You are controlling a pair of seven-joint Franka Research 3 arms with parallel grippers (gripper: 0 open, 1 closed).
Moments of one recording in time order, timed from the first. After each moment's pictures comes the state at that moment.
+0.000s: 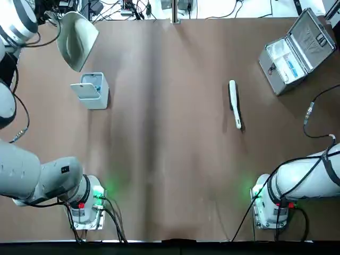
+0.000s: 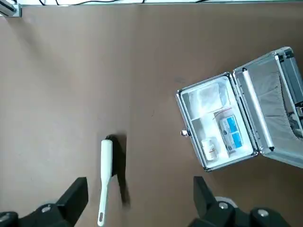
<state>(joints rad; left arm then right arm) 0.26 0.01 -0.04 -2.11 -0.30 2.76 -0.38 0.03 0.06 -0.10 -1.42 0.08 1.55 -0.09</state>
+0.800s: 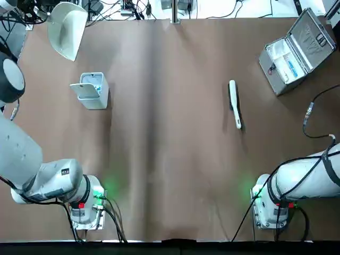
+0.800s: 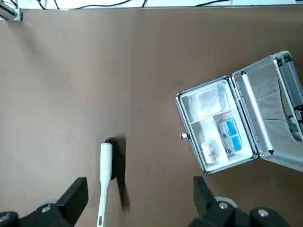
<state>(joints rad) 0.18 0.29 0.17 -1.66 -0.16 2.30 -0.77 0.03 0.06 -0.10 -1.42 0.08 1.57 -0.09</state>
